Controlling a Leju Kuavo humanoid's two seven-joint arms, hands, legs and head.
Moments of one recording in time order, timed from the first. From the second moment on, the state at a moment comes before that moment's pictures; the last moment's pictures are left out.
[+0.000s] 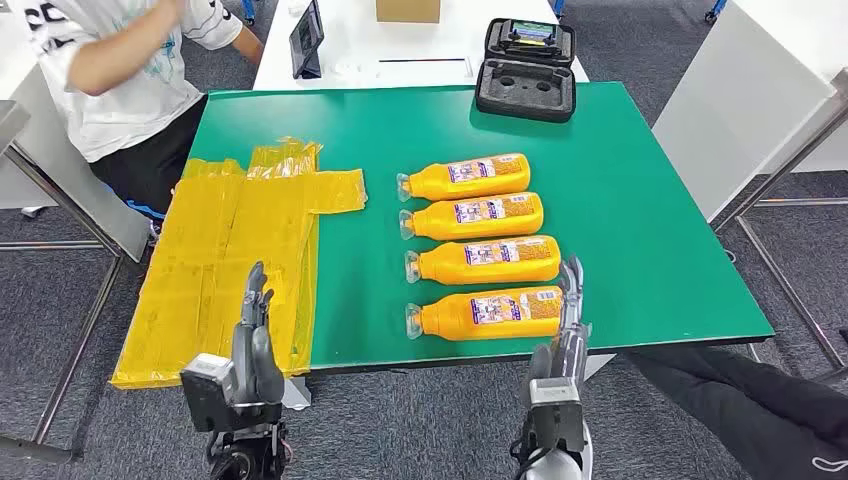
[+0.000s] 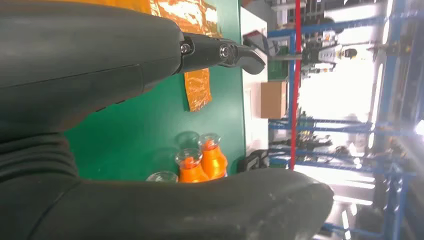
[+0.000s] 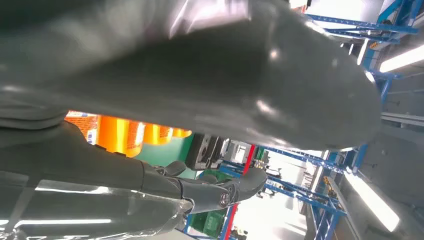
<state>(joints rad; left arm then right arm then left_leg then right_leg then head) 0.02 -0.14 -0.38 -1.45 -0.20 0.50 -0.52 0.10 0.13 0.27 -1.56 0.17 -0.49 -0.64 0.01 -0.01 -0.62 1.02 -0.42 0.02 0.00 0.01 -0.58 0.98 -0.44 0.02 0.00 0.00</state>
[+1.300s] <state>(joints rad) -0.15 -0.10 -0.26 -1.22 0.00 0.45 -0.64 -0.22 -0.05 0.30 -1.26 0.19 -0.19 -0.43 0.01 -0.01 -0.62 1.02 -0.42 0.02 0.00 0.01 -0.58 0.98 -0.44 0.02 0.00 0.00</state>
